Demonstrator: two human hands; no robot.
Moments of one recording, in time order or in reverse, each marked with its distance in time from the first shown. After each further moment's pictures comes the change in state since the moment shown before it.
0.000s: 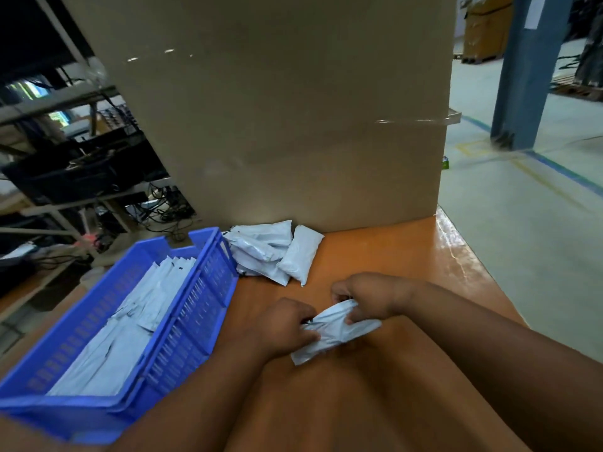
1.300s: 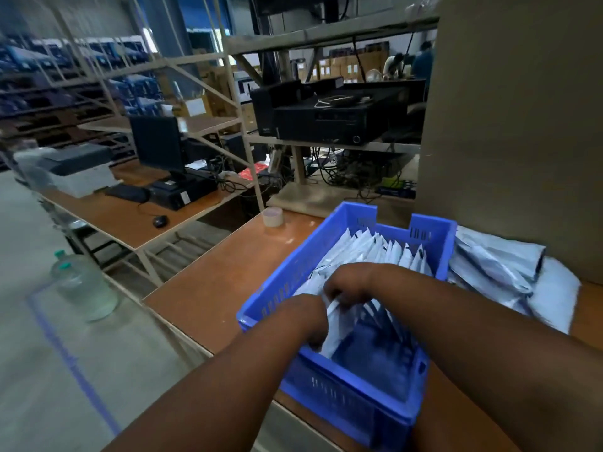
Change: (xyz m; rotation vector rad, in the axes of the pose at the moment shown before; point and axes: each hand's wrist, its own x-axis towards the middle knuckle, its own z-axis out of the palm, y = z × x) left_hand -0.235 -0.338 -0.076 -0.005 -0.385 -0.892; right_hand 0.448 -0.380 0.092 -0.494 -0.378 -0.274
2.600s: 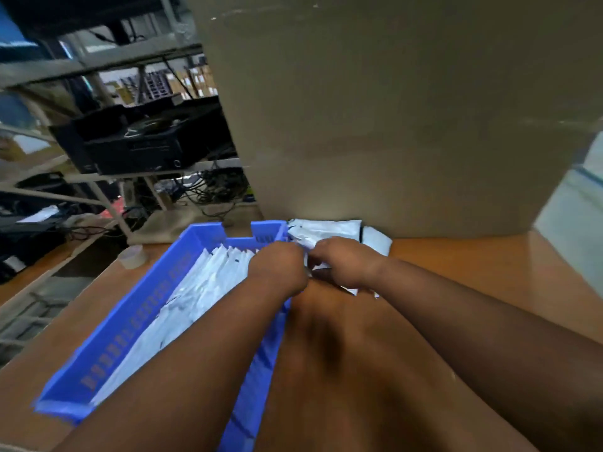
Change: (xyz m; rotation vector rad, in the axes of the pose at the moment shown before) left_hand 0.009 0.270 -0.086 0.099 0.560 0.403; right_hand -0.272 0.184 0.081 0.305 0.642 0.287
